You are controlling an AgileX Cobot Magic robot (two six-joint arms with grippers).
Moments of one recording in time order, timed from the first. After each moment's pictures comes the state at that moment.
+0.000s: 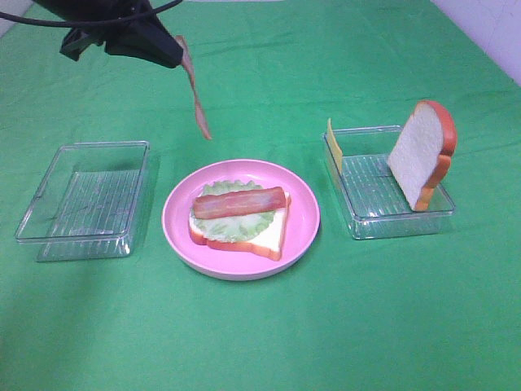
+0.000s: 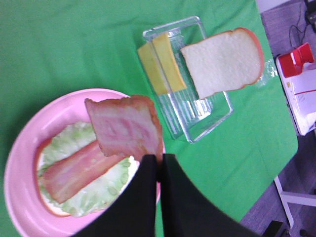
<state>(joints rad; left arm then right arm) -0.25 1.89 -1.60 -0.82 0.95 0.29 0.56 -0.01 -0.51 0.08 1.08 -0.12</state>
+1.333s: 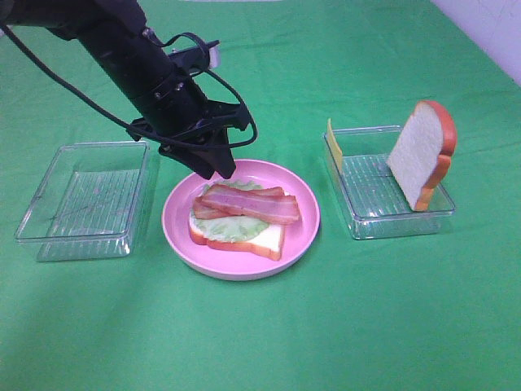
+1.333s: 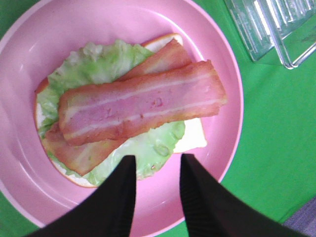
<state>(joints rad) -0.44 2.09 -1.60 -0.50 0.94 0.19 0.56 -0.01 -0.51 0.08 1.08 -0.12</state>
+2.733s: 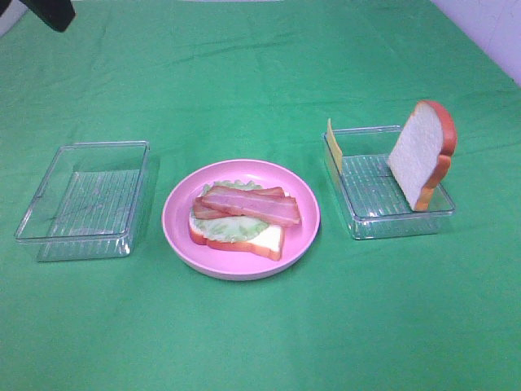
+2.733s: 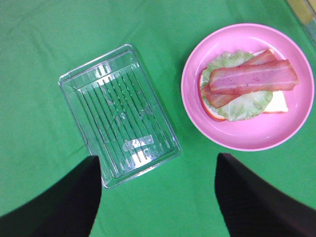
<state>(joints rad) -0.44 1.51 -1.60 0.05 1.21 -0.07 0.56 -0.01 -0.51 0.08 1.08 -0.12</state>
